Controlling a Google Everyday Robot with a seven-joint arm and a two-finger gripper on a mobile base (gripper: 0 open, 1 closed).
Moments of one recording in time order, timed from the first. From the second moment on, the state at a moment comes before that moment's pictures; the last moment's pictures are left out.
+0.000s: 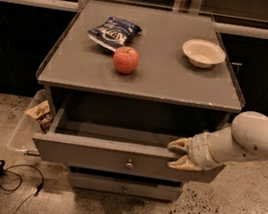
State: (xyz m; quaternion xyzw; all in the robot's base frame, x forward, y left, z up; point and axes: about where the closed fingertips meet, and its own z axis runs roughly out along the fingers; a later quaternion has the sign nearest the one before) arm 0.499 -0.168 0.653 -0.72 0.62 0.11 0.28
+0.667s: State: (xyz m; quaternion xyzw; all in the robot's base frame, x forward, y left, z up) arm 0.494 -0.170 0.650 -0.72 0.62 0.12 0.28
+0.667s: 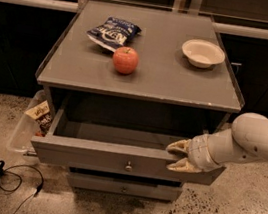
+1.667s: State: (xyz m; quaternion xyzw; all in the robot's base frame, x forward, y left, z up) arm 0.461 -0.177 0.629 -0.71 0.63 0.16 0.28
